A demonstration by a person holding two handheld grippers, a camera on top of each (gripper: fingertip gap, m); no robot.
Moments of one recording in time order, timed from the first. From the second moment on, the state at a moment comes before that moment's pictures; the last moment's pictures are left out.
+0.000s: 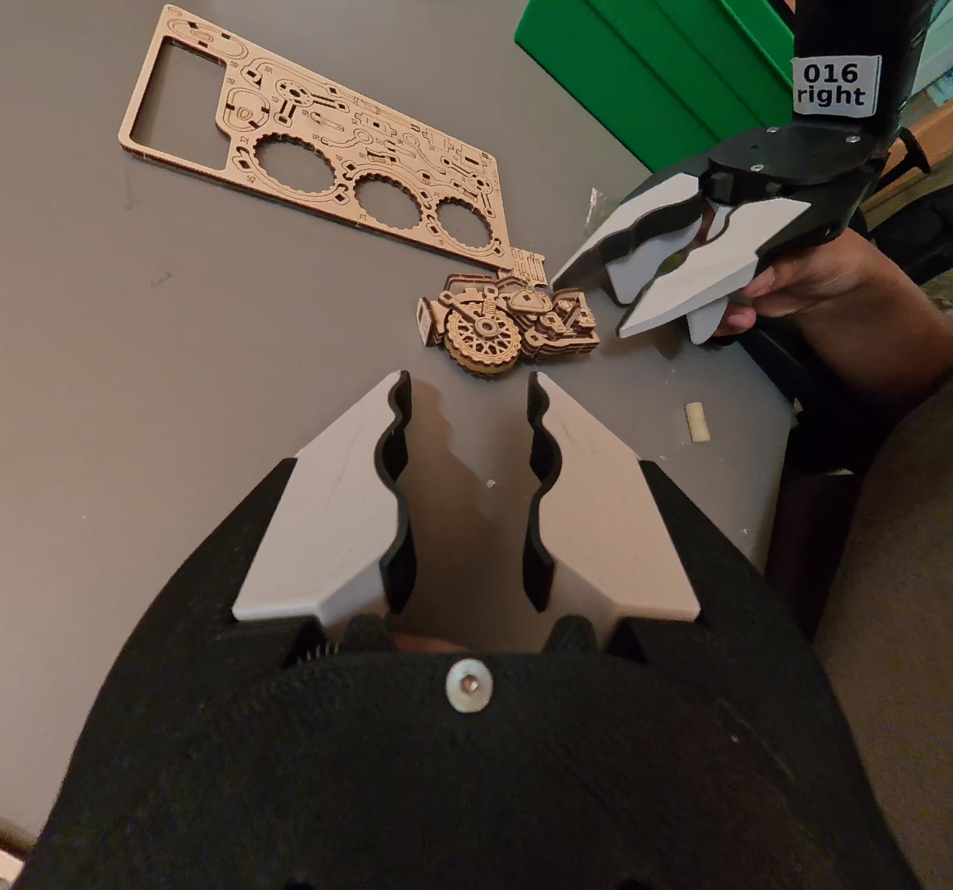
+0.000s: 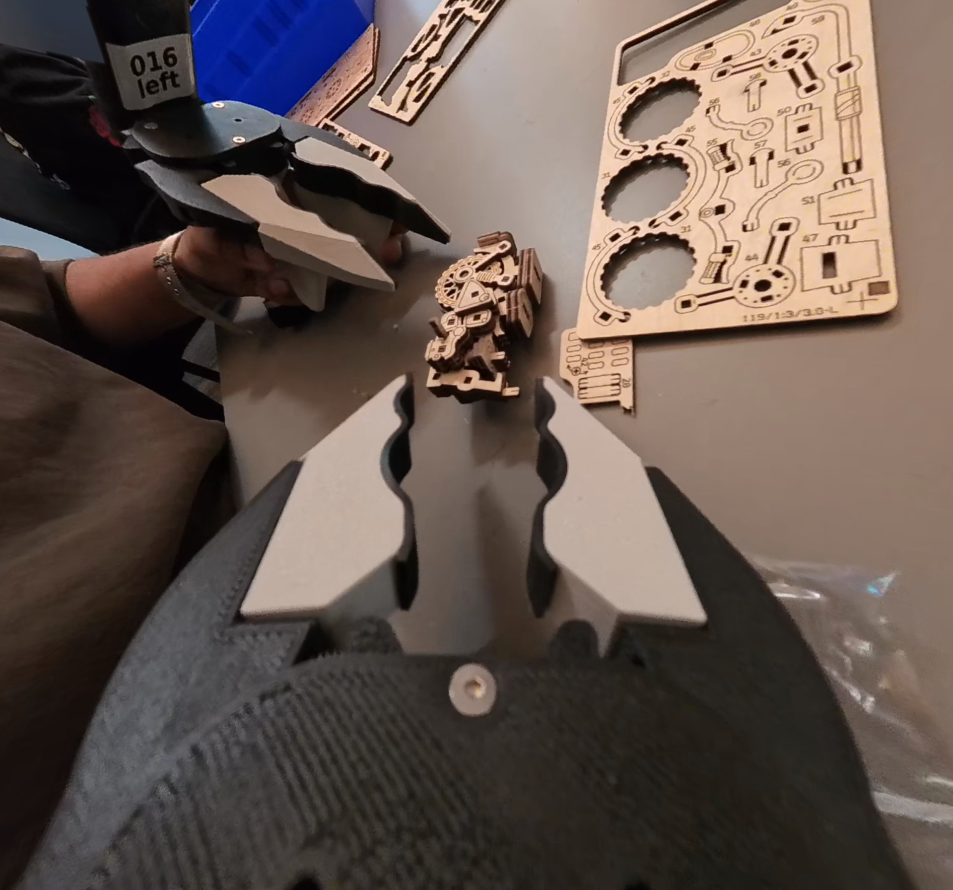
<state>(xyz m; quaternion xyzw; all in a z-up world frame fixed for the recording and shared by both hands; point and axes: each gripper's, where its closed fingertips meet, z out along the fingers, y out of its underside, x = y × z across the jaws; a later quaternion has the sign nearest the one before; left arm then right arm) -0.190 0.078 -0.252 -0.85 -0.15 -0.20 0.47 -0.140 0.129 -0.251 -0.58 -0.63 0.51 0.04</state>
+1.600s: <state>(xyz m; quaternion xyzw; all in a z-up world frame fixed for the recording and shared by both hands) -0.145 0.081 -0.246 -0.81 0.22 0.26 0.48 -0.130 0.075 -0.225 -0.50 -0.65 0.57 0.00</state>
